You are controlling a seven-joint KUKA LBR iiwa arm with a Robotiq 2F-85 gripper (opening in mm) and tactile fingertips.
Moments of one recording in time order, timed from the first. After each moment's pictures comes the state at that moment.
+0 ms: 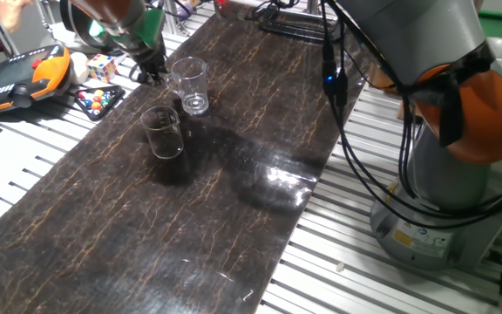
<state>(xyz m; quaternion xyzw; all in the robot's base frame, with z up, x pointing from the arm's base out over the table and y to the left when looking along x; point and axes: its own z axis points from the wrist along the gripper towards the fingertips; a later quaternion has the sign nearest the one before) 0.700 -0.081 0.121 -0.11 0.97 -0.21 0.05</state>
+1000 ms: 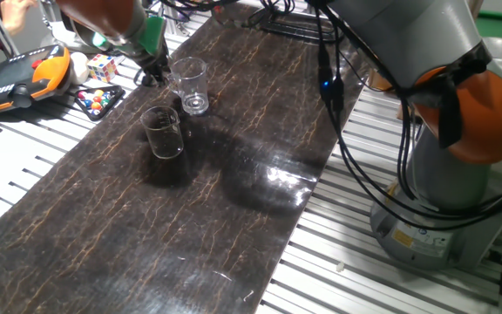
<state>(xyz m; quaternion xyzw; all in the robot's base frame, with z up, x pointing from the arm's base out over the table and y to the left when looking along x) 0.704 -0.097 0.109 -0.11 0.96 -0.25 0.04</state>
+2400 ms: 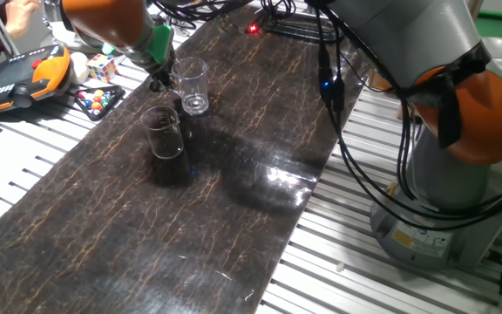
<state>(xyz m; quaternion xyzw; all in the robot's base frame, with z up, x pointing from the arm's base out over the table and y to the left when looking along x) 0.695 -0.110 0.093 -0.11 0.96 -0.26 0.05</state>
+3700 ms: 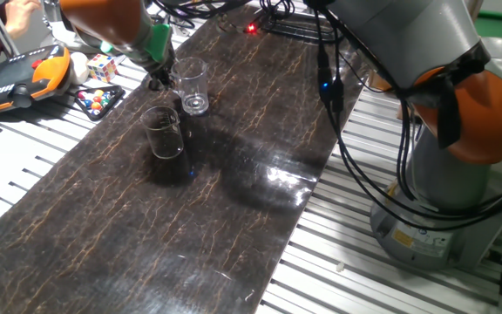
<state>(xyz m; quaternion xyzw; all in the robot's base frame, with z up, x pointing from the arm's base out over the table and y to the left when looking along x) 0.696 -0.110 0.094 -0.10 0.96 -0.26 0.04</state>
